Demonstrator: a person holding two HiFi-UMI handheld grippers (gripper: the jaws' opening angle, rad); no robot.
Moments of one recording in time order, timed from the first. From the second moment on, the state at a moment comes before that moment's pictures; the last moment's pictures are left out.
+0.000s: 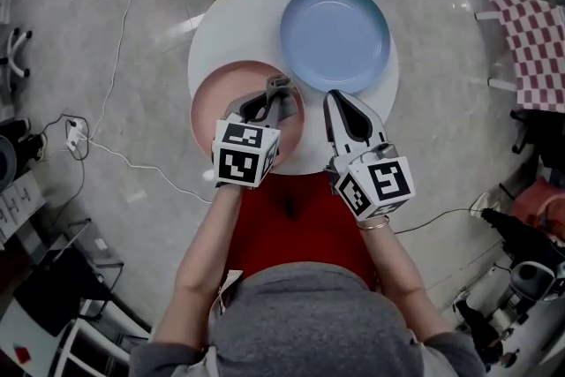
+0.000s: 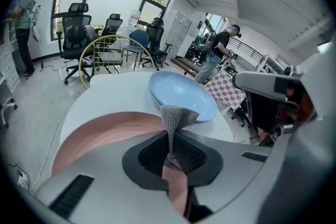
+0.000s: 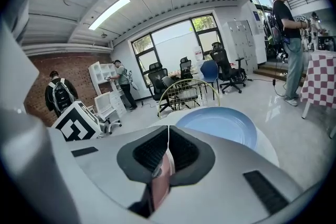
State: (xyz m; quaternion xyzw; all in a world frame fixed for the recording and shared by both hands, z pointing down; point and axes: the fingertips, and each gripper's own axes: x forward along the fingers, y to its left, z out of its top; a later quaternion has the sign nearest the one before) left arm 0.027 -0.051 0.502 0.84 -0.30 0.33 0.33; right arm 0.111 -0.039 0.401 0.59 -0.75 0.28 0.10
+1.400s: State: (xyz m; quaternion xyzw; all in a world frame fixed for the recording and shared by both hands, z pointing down) left arm -0.062 -0.110 0.554 0.72 -0.43 0.36 0.41; right arm 0.063 -0.074 0.423 0.51 -0.80 0.30 0.14
